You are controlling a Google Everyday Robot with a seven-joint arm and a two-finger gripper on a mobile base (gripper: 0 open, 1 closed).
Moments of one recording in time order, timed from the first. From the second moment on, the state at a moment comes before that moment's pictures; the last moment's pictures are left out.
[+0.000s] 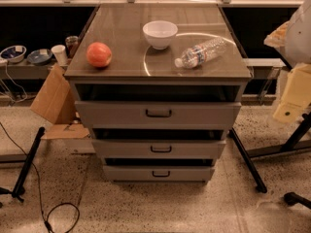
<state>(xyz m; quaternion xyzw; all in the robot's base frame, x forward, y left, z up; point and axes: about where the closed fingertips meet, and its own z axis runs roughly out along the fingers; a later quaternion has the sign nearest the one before) 0.438 -0.217 0.976 -0.60 0.78 -0.03 0.16</state>
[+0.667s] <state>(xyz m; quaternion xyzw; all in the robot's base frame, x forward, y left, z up) 0.434 -0.218 0.982 -0.61 0.78 -0.05 0.16</state>
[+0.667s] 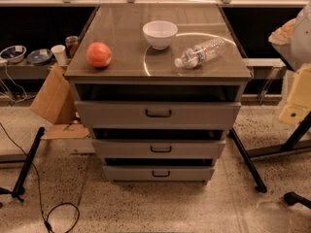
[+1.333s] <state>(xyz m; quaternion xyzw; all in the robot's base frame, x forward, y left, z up) 0.432 -0.177 0.904 -0.69 0.70 -0.03 0.20</state>
